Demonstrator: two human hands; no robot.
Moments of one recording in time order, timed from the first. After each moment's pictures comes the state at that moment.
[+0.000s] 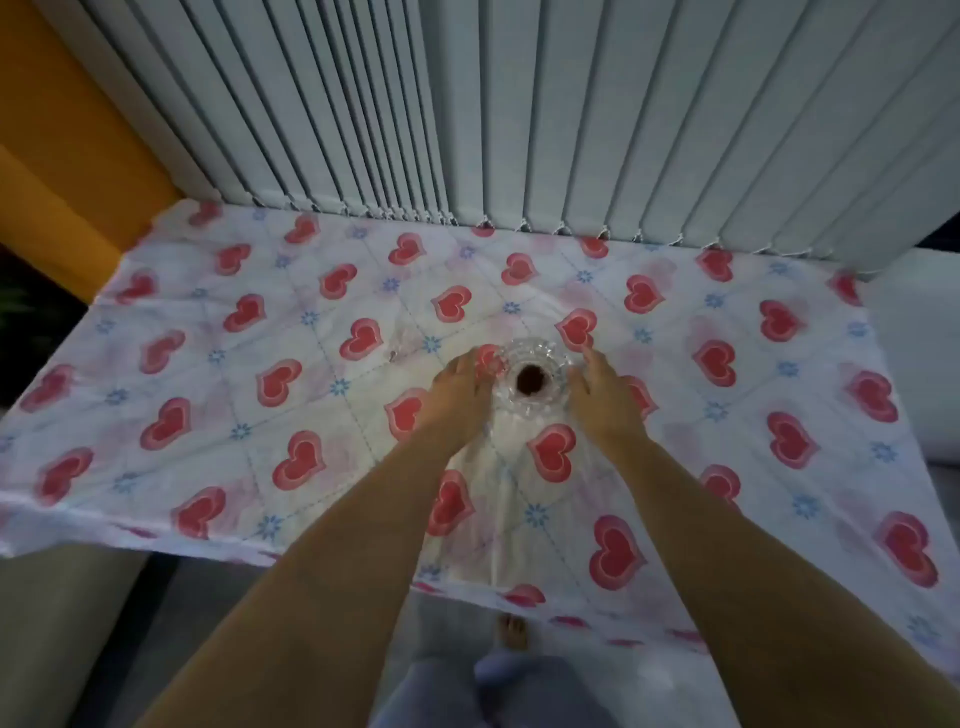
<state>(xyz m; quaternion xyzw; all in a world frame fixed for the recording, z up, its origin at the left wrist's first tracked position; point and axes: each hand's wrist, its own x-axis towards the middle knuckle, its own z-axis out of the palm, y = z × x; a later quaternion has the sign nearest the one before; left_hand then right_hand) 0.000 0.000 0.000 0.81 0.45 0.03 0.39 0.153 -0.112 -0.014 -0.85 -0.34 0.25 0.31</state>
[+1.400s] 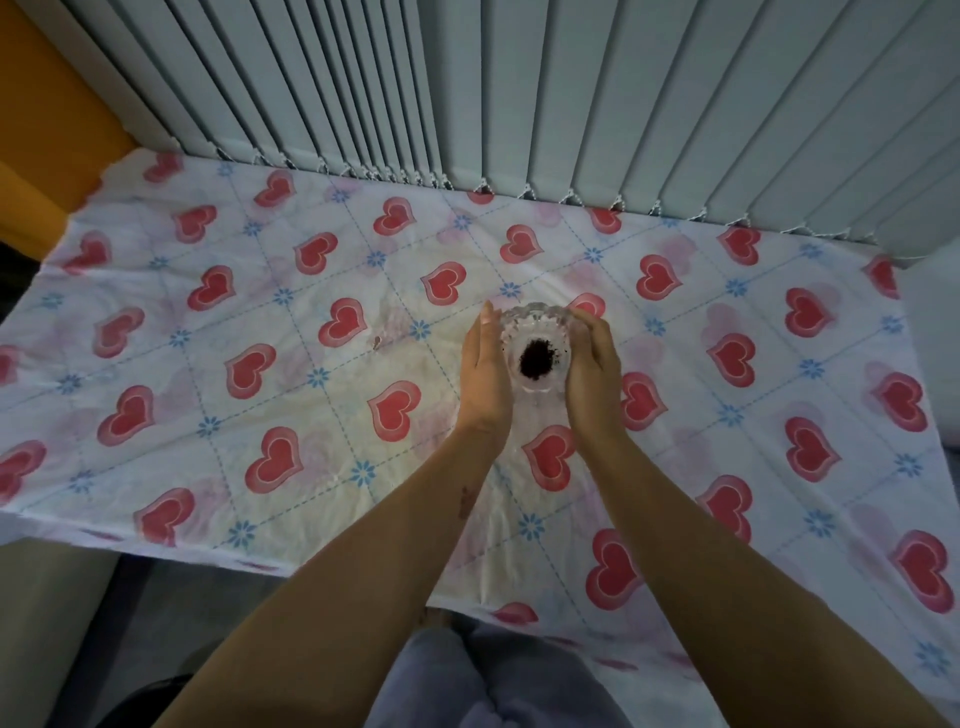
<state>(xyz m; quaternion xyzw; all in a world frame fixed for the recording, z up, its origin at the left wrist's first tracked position) 0.055 -0.018 0.014 0.44 0.49 0.27 0.70 0.138 -0.071 -0.008 -0.74 -0.17 0.27 0.59</state>
